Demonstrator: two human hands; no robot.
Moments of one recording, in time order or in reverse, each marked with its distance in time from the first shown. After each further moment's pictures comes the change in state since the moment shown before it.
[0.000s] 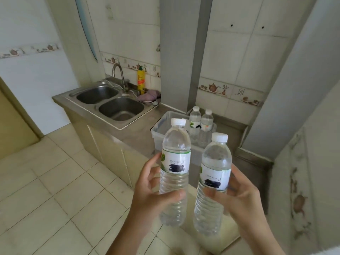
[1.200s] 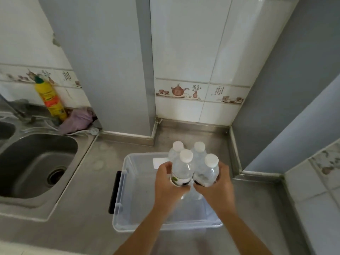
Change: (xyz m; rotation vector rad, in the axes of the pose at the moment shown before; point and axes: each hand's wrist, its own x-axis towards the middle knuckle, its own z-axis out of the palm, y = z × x) left_hand 0.409 -0.146 0.110 0.351 -0.335 -0.037; right_hand 0.353 0.107 0.049 -0.405 0.644 0.191
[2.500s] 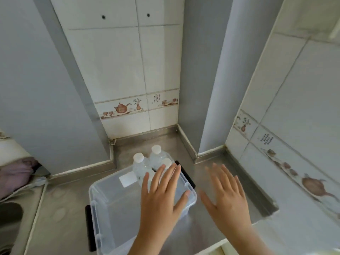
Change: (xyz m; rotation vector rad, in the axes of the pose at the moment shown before) left_hand -0.059 0.057 -0.030 0.687 -0.247 1.008; right_hand -0.116 -0.007 -0.068 -0.773 0.409 -0.211
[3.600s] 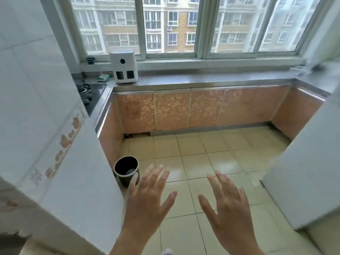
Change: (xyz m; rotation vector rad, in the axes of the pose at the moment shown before) left_hand -0.179 0.514 0.024 -0.523 -0.469 1.149; right_hand -0.472 0.179 -0.304 -0.423 0.280 1.318
